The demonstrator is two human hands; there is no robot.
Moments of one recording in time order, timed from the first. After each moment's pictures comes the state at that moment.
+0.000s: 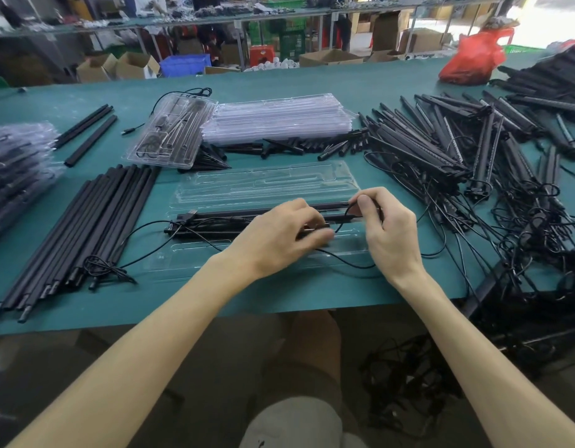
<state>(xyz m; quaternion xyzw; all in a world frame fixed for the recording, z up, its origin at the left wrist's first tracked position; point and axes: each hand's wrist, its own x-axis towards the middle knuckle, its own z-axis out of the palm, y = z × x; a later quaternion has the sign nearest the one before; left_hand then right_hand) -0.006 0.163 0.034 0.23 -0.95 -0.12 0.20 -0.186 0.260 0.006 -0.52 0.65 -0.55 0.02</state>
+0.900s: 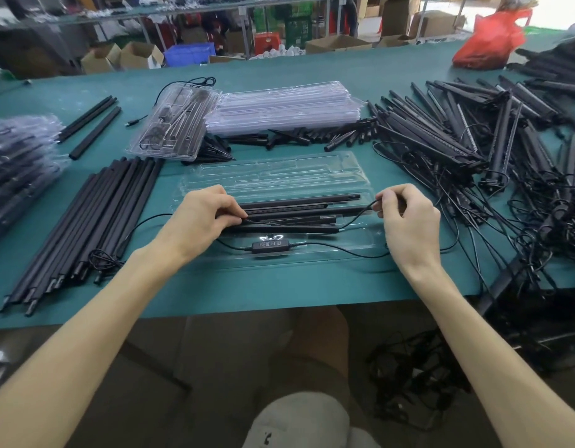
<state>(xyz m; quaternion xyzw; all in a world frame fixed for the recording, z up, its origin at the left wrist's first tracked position) 0.081 0.106 0.035 0.37 -0.89 -0.14 0.23 -0.192 0.260 0.006 -0.41 0.72 -0.56 0.05</state>
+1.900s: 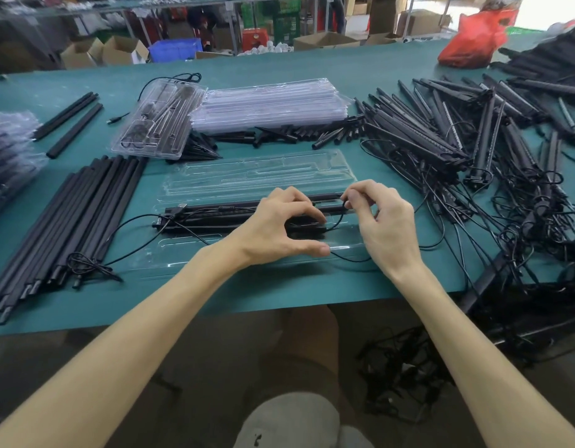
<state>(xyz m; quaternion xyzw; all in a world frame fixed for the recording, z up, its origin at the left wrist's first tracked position) -0.012 0.153 0.024 0.22 -0.92 -0.27 0.18 -0.189 0.259 0.003 -0.53 0.69 -0.50 0.02</state>
